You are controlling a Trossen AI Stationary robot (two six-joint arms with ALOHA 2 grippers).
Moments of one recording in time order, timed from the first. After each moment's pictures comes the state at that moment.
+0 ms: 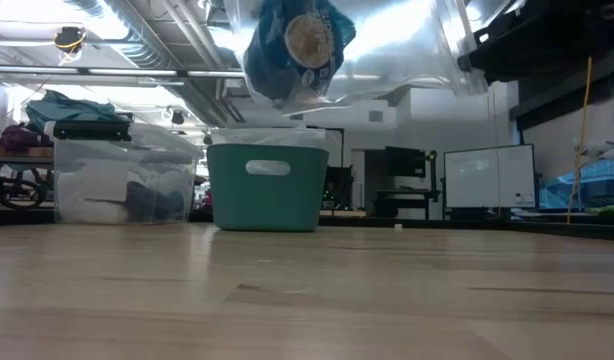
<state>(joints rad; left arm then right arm) -0.38 1.80 1.17 0.93 -0.62 0.27 0.42 1.13 0.45 0.29 0.16 -0.10</state>
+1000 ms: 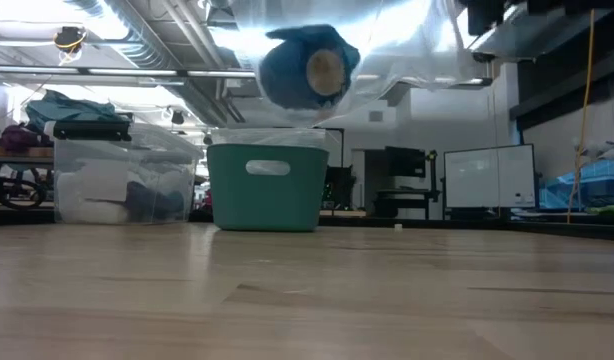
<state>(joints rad) -0.39 1.78 1.17 0.95 -0.65 0.34 0.42 1.05 0.45 0.51 0.20 -0.12</state>
